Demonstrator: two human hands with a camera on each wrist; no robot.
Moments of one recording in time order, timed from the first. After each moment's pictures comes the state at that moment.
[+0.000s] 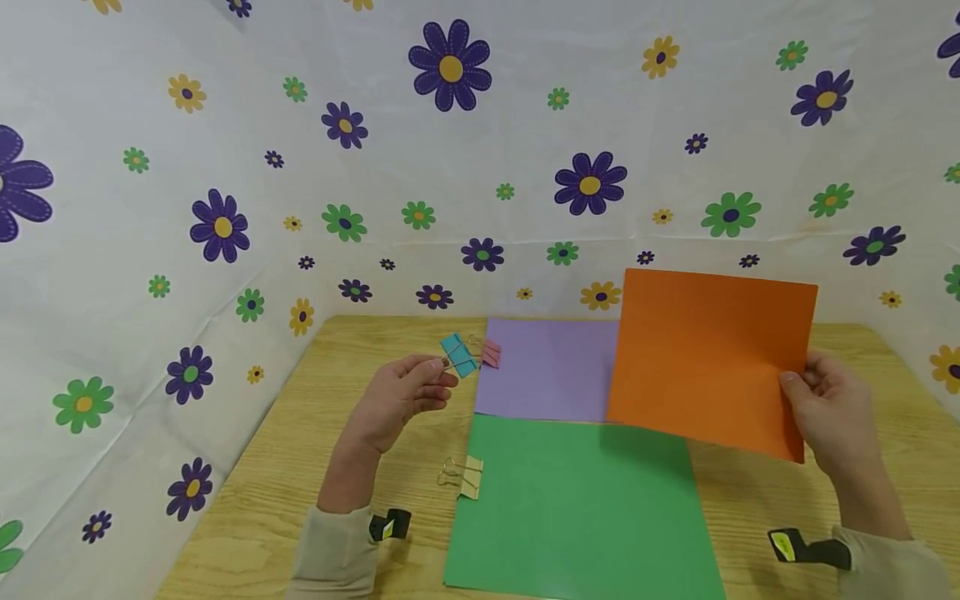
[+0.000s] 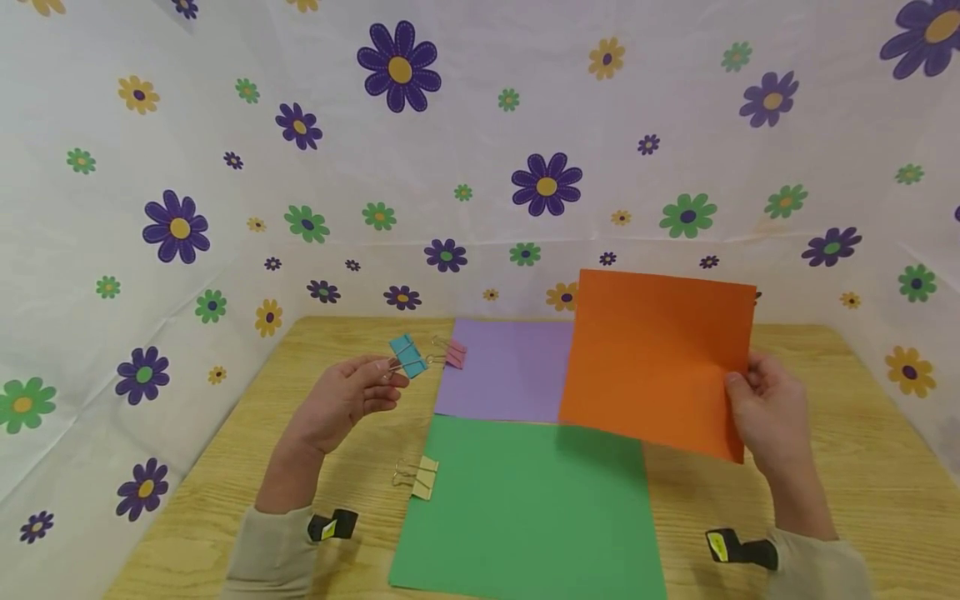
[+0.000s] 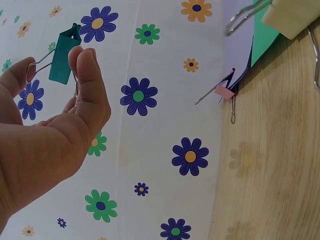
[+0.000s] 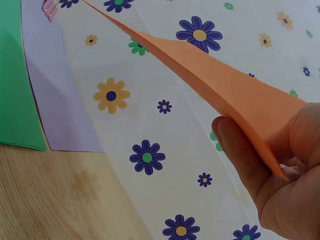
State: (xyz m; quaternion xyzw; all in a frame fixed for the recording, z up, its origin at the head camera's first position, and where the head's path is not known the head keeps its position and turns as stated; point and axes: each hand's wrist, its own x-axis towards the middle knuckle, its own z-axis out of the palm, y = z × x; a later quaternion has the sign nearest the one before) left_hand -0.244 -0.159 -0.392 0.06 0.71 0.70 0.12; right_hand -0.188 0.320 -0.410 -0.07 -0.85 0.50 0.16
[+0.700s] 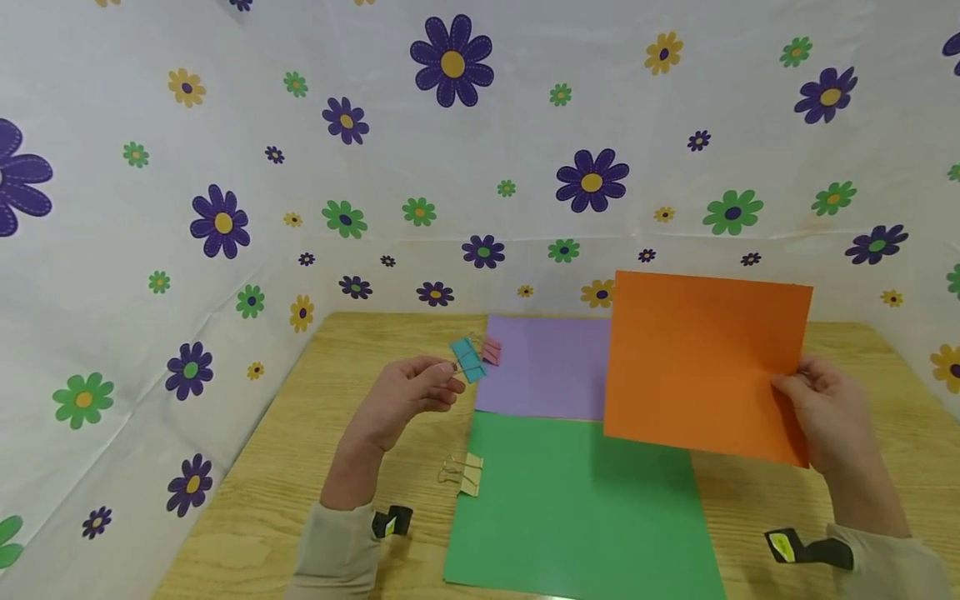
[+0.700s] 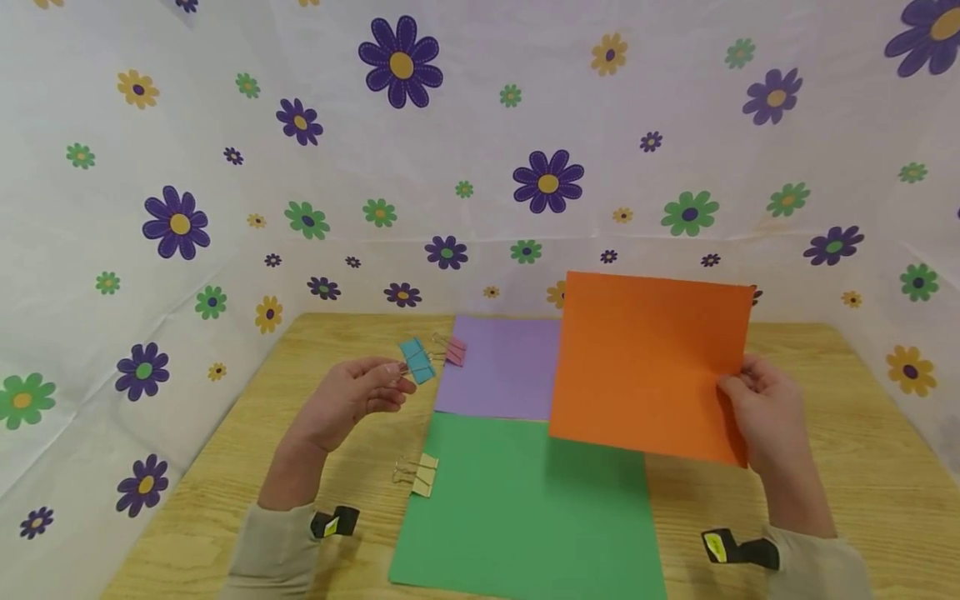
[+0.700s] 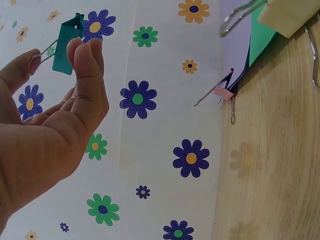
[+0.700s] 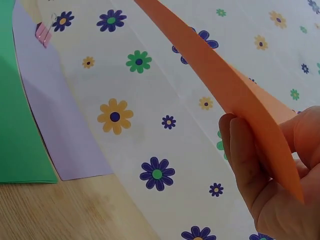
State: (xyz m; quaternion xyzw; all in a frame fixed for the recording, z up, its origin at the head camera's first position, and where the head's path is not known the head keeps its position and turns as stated) left_hand -0.242 -0.157 -0.393 0.08 0.75 0.65 0.12; right_hand -0.189 0.321 -0.410 -0.10 -0.72 0.68 0.08
